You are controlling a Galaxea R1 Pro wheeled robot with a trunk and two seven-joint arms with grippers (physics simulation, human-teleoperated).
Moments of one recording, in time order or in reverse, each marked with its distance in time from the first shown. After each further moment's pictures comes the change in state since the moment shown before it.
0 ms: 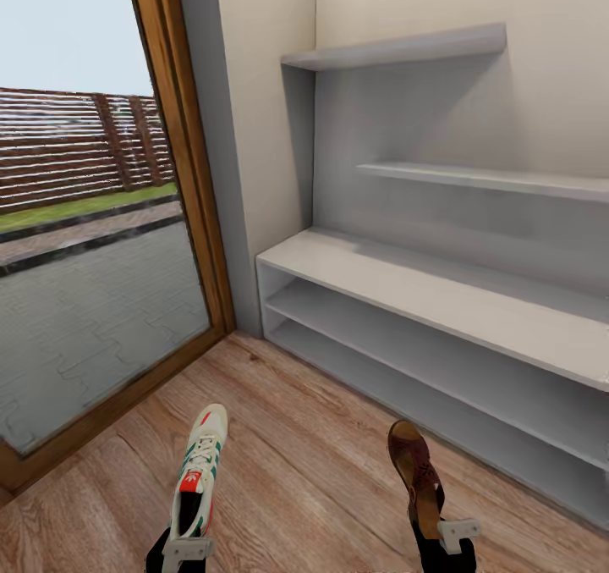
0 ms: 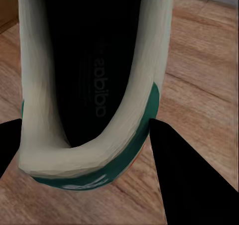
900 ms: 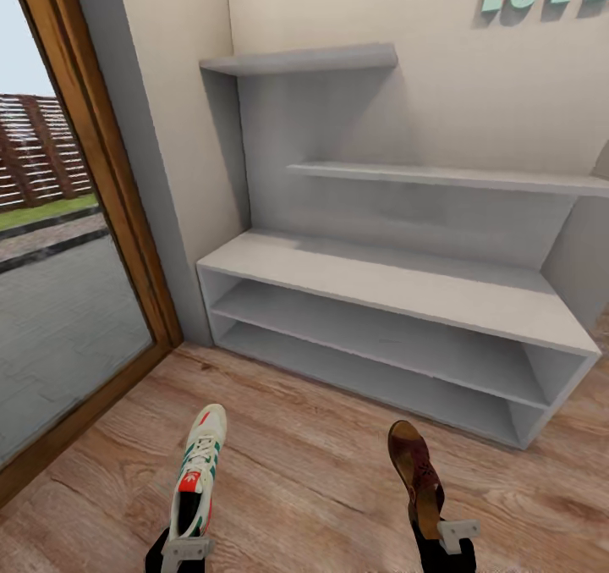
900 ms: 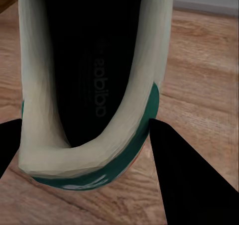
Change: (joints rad) left arm 0.000 0.002 0.000 0.000 0.005 0.000 0.001; right arm 0.000 0.000 0.000 0.000 0.000 0.000 0.002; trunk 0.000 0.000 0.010
